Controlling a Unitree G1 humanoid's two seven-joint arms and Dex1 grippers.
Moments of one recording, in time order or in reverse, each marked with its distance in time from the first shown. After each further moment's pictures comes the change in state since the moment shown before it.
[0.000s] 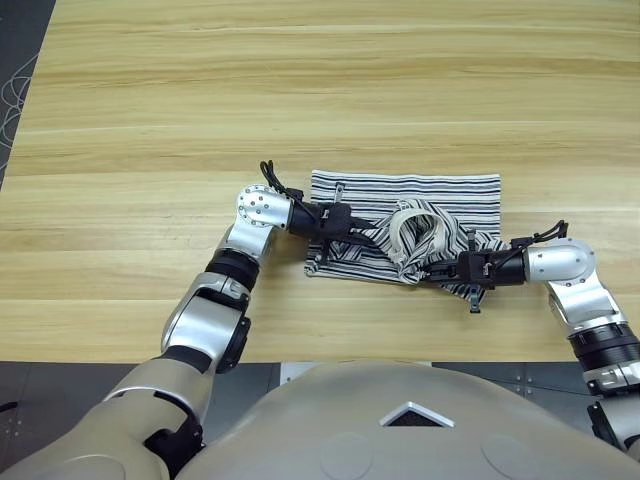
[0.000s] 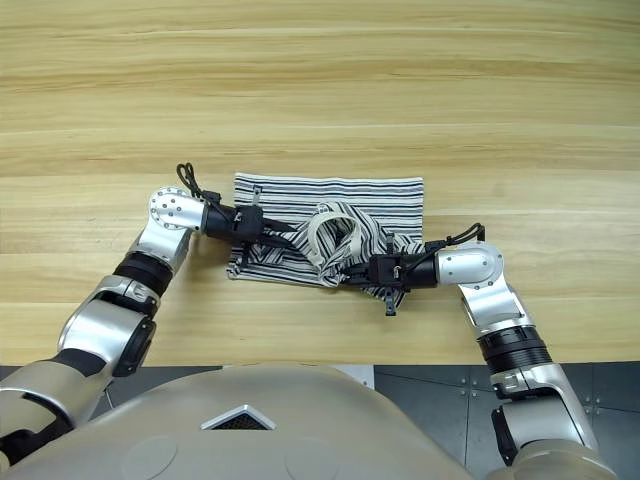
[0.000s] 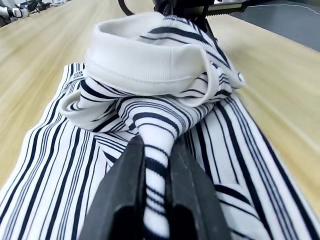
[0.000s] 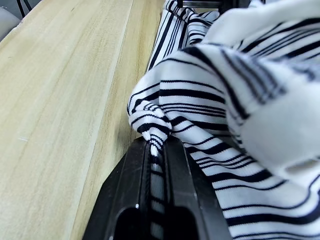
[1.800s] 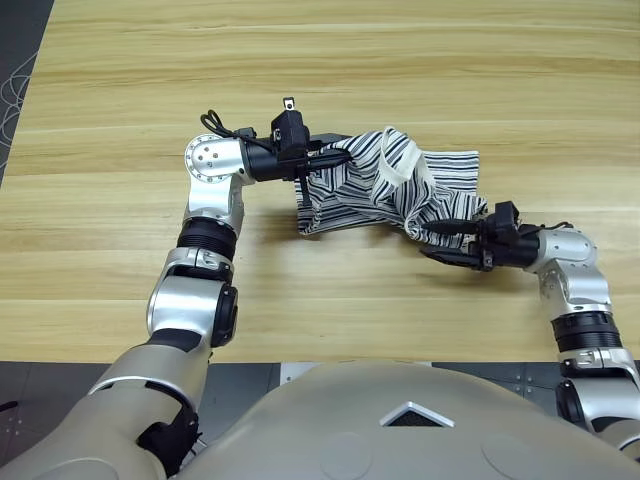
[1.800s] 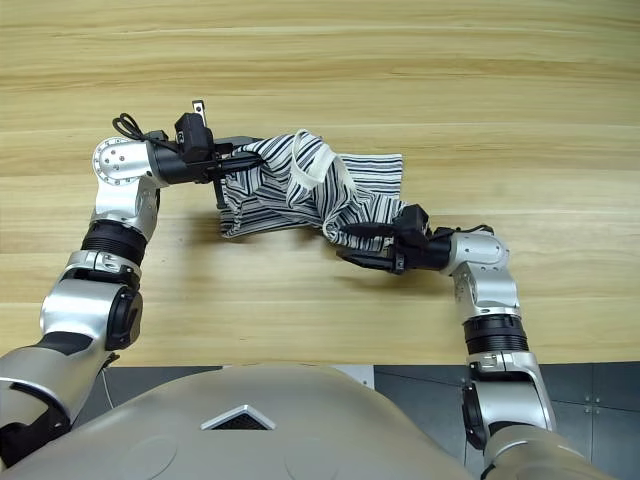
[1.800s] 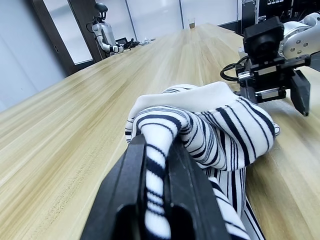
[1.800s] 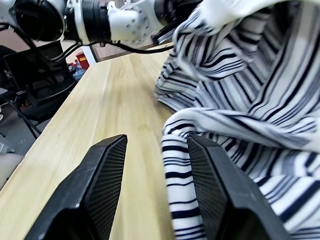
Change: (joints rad) left arm -0.126 0.041 0.255 -0.003 -0.123 0.120 0.047; right arm -0.050 0.172 -0.203 0.141 0.292 0.271 0.164
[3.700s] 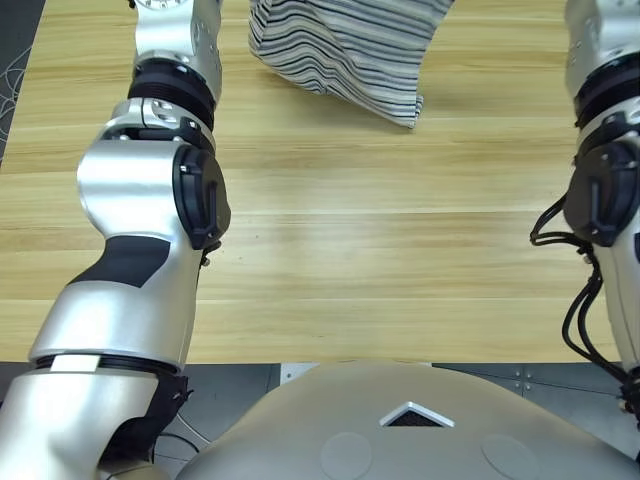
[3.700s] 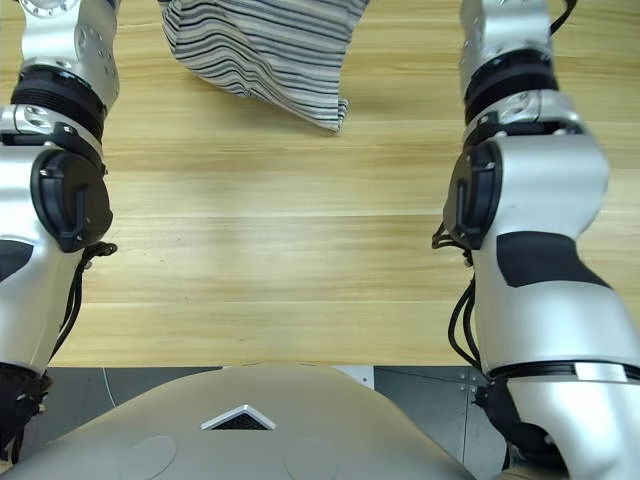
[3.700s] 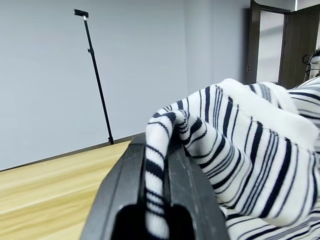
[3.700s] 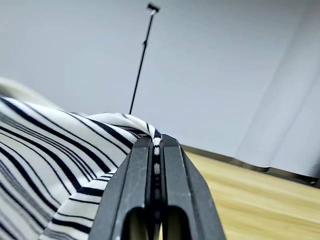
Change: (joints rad) left arm -0.666 -0.002 0.256 0.487 0.117 0.136 0.915; right arm -1.251 0.142 -0.222 1.025 -0.400 -0.294 -1.253
